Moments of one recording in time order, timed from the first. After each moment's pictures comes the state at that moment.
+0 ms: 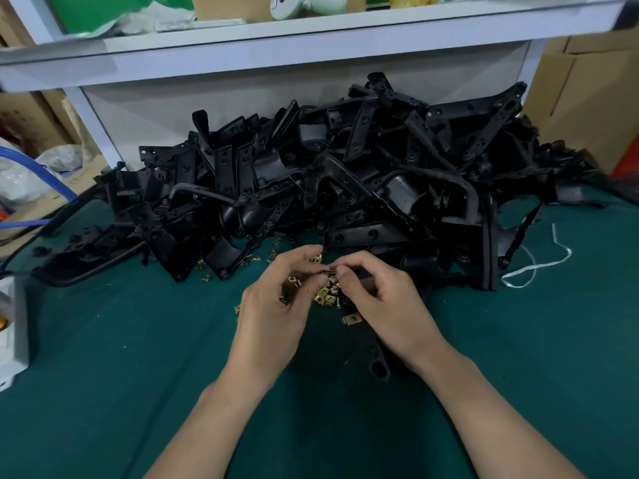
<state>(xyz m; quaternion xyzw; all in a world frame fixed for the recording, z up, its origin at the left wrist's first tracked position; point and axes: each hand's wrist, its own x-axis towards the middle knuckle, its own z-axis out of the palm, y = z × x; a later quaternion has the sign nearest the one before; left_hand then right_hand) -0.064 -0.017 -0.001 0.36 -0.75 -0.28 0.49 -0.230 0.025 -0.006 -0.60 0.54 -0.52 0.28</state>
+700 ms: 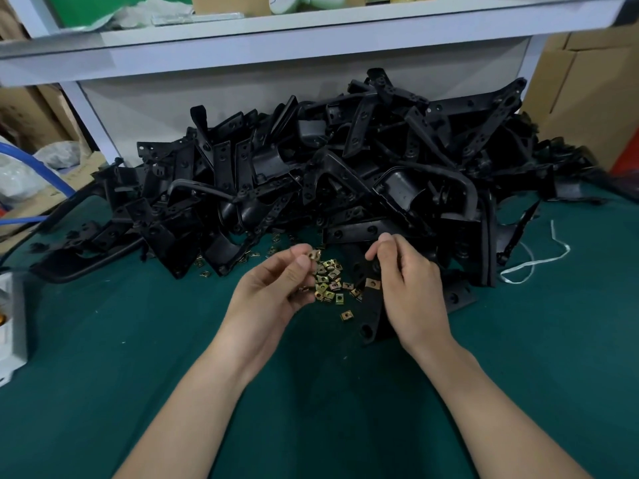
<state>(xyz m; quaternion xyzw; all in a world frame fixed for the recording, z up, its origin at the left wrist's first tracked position) -0.060 -0.027 0.009 0.30 -0.47 -0.70 0.45 -0.239 0.022 -0.005 -0.50 0.66 -0.55 0.09</state>
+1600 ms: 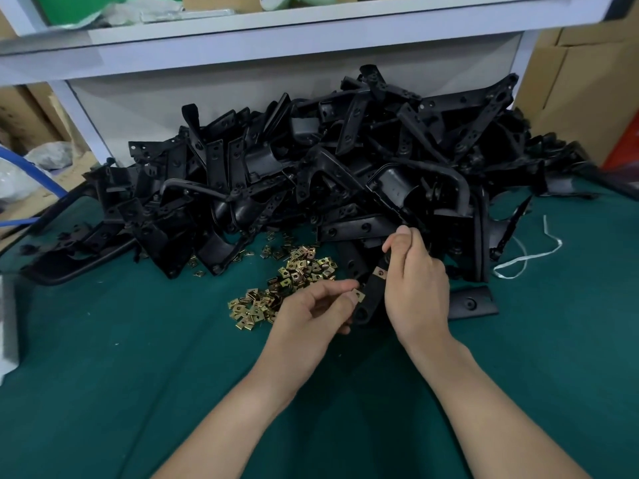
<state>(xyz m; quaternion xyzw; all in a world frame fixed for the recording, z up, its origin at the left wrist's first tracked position) -0.090 0.007 -0.007 0.37 -0.60 -0.61 0.37 -0.245 0.018 -0.010 -0.45 0.74 -0.50 -0.02</state>
